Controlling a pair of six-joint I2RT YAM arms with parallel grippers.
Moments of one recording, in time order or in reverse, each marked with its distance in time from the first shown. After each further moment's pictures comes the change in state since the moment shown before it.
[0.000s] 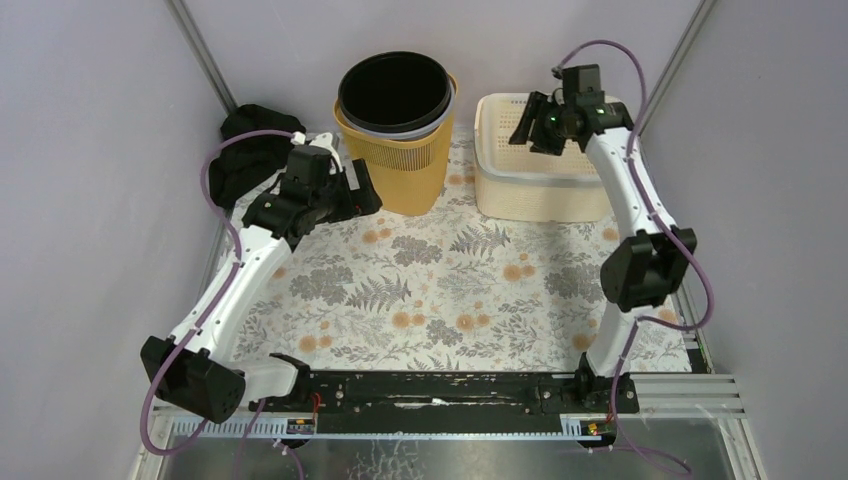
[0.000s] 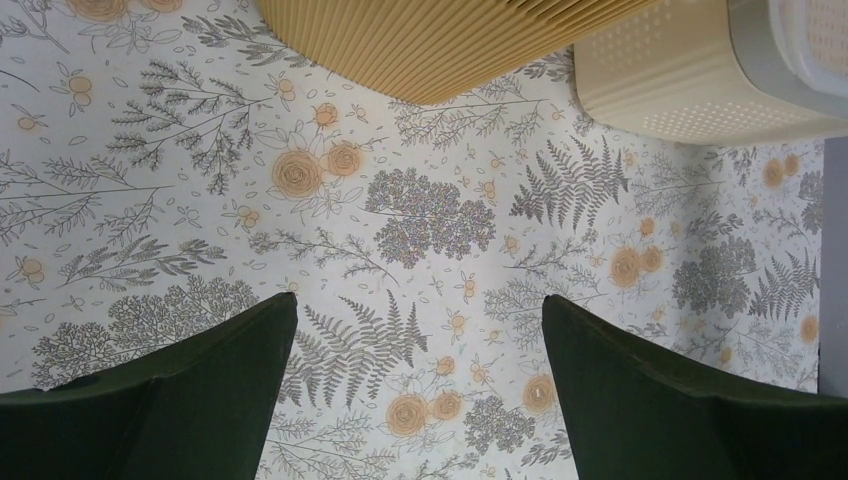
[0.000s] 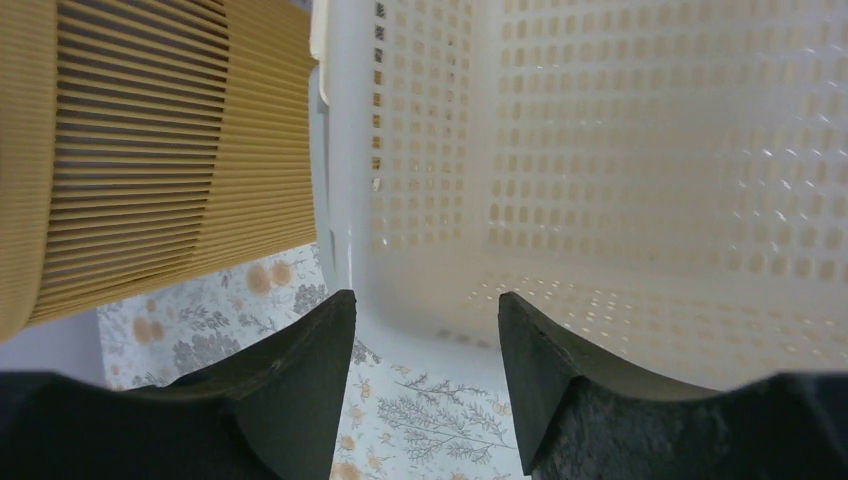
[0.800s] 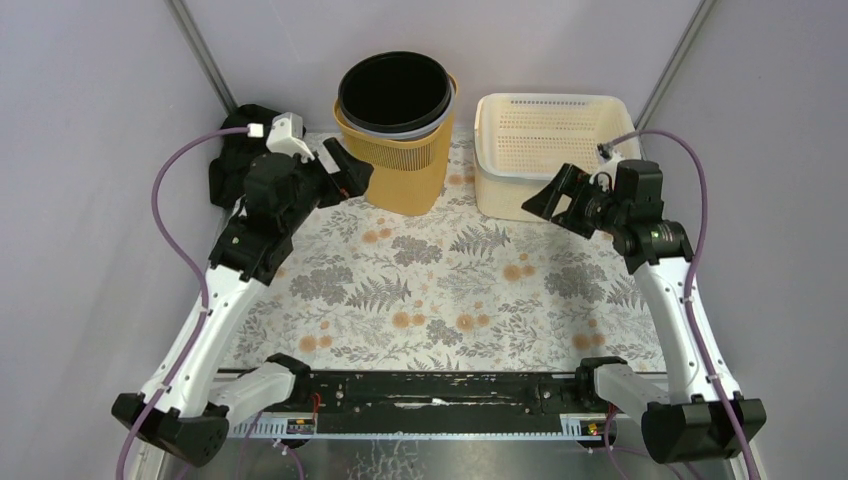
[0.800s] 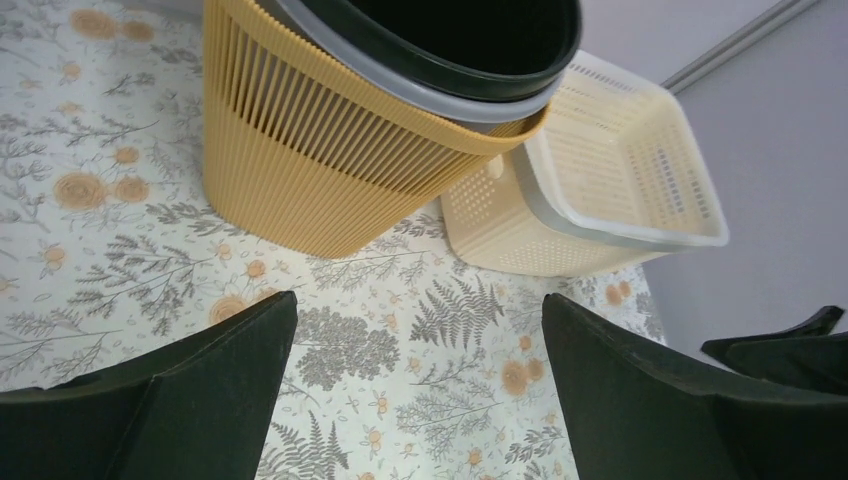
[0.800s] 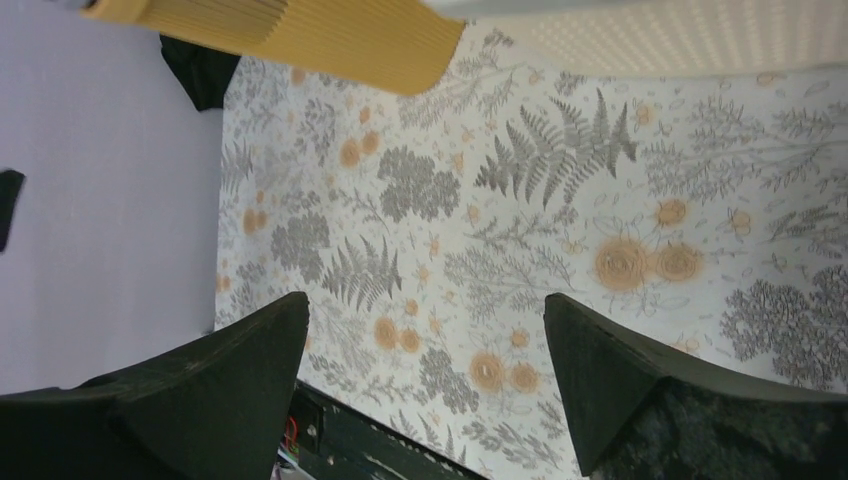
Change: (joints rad) left arm -0.035 -0.241 -0.066 0.288 -0.079 -0.072; right arm -0.068 -0.813 -0.835 0.186 -0.224 0.122
